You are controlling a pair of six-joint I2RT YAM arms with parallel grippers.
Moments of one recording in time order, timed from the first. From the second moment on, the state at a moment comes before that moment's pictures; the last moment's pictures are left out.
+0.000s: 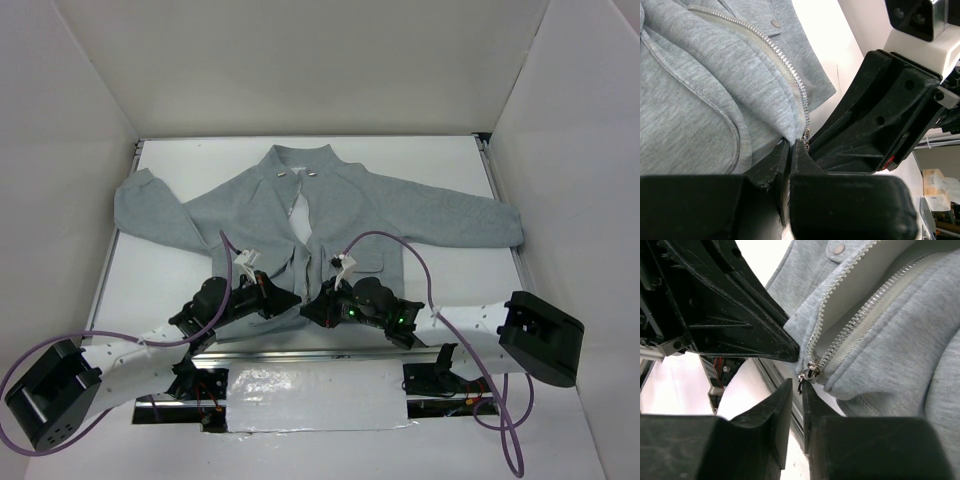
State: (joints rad) left arm -0.72 0.95 0.15 0.61 0.27 -0.79; right arm 1.07 1.23 0.35 0.58 -0.04 0.70
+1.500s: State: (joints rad) left arm -0.72 0.96 0.10 0.74 0.28 -0.74; right arm 0.85 1.24 0.50 0.30 -0.43 1.30
